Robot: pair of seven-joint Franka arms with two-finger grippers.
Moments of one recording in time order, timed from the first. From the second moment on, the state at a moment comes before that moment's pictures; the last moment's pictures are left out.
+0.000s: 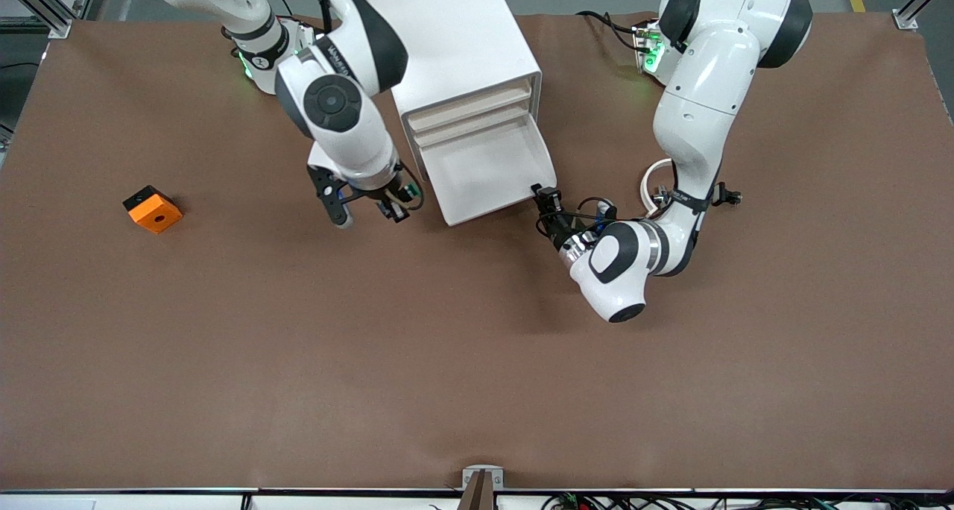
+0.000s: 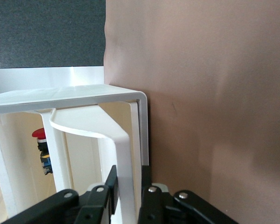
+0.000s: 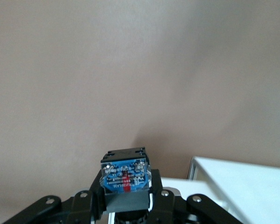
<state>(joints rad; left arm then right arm) -0.43 0.95 0.01 -1.38 -0.80 1.37 -2.10 0.67 0.27 -0.02 -1.78 0.08 2.02 1.73</state>
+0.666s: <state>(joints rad) -0.43 0.96 0.01 -1.37 -0.80 1.37 -2.10 0.90 0.37 -0.01 -1.68 0.08 2.02 2.17</state>
